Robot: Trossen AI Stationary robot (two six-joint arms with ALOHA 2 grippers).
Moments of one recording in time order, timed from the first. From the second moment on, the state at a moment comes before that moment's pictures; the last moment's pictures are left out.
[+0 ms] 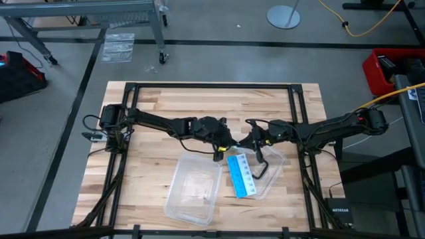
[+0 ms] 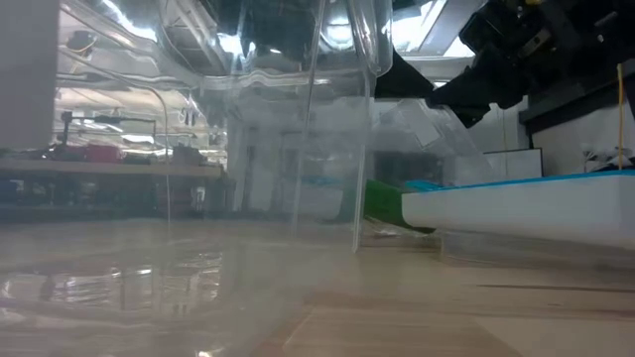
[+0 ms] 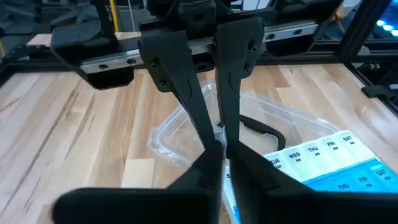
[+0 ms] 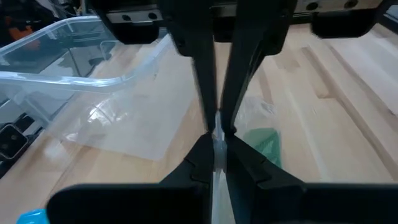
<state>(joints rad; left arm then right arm) 0.01 1.86 1.26 0.20 0.07 0.03 0.01 1.09 0.39 0.38 -0.14 0.10</state>
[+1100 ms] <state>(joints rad) 0.01 1.87 1.26 0.31 0.07 0.10 0.01 1.09 0.39 0.28 -0.15 0.10</state>
